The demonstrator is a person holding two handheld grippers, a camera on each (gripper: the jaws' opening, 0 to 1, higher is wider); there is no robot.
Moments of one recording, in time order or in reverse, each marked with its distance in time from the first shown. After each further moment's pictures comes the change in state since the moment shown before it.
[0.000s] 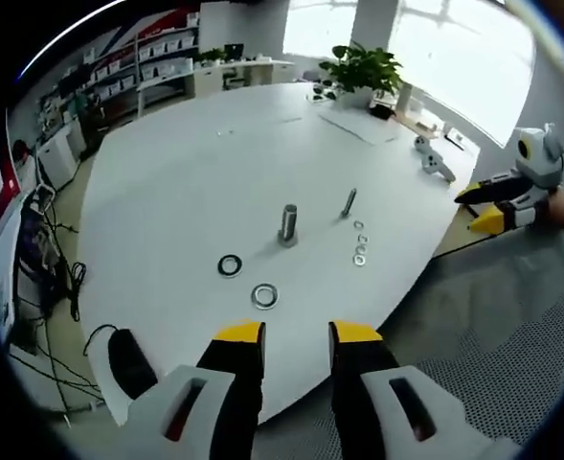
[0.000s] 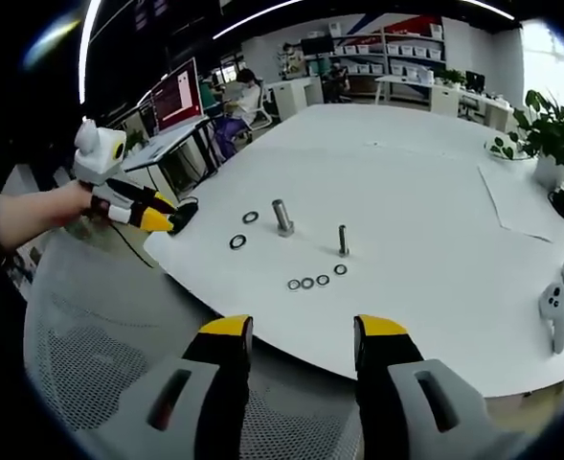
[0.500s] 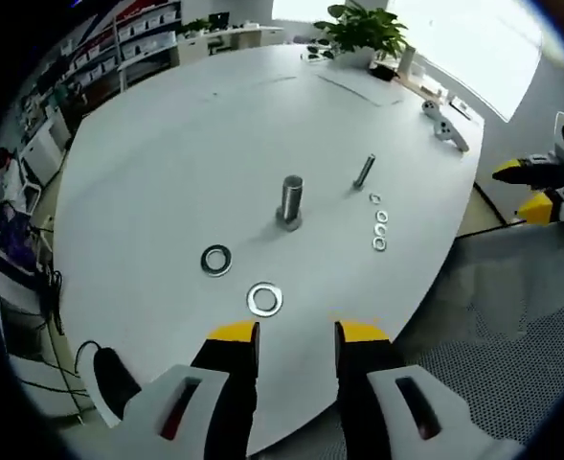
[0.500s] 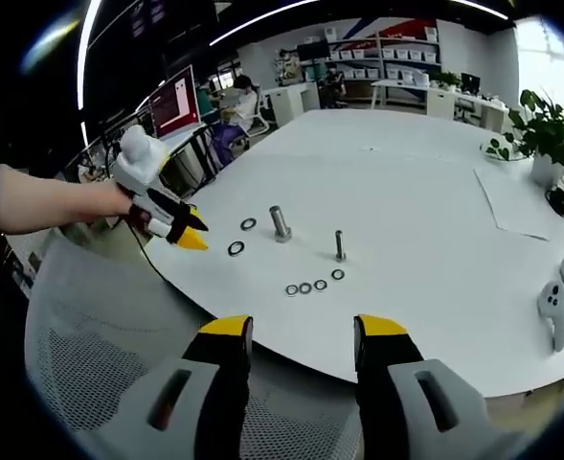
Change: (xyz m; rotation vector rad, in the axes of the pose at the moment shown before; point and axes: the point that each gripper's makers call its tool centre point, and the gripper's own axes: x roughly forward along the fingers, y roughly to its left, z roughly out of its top) left arm 0.062 0.011 -0.010 0.019 0.191 -0.015; right arm -0.003 -0.002 0.003 0.006 -0.025 -0.004
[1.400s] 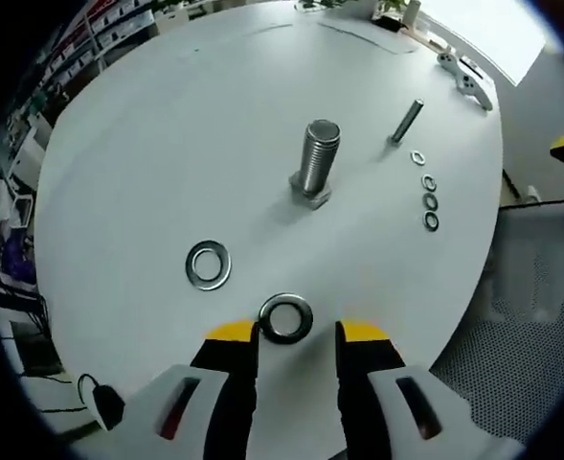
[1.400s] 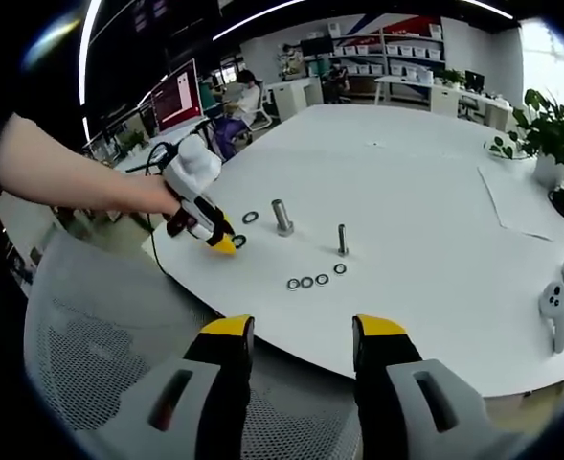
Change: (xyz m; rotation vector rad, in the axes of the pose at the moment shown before) left arm 0.062 0.020 -0.007 0.062 0.167 0.008; right arm 0.002 0.001 -0.005 -0.011 0.029 0.011
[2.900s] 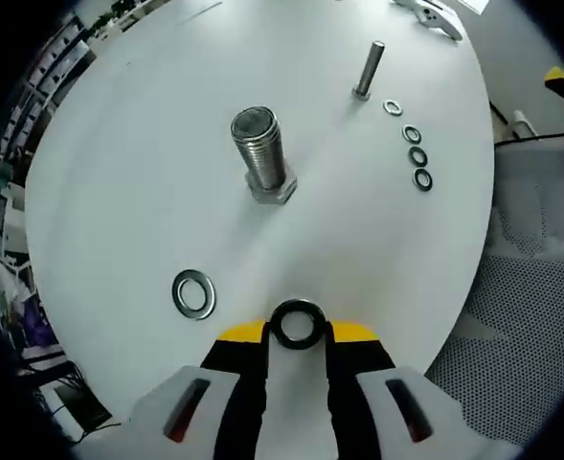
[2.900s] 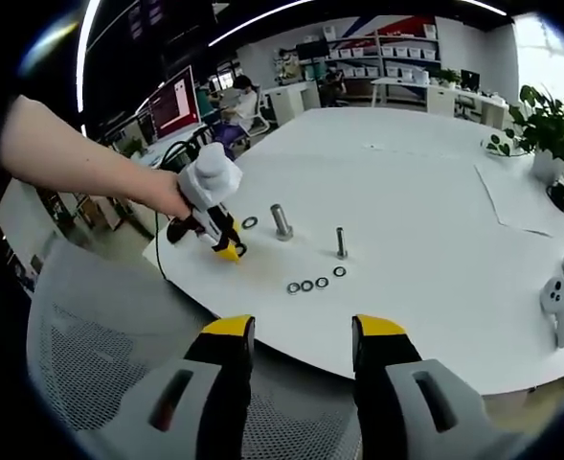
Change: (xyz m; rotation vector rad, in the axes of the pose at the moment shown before) left arm 0.005 -0.004 0.000 0.279 0.177 0.013; right arm -0.001 -0.001 0.002 0.025 -0.024 -0.001
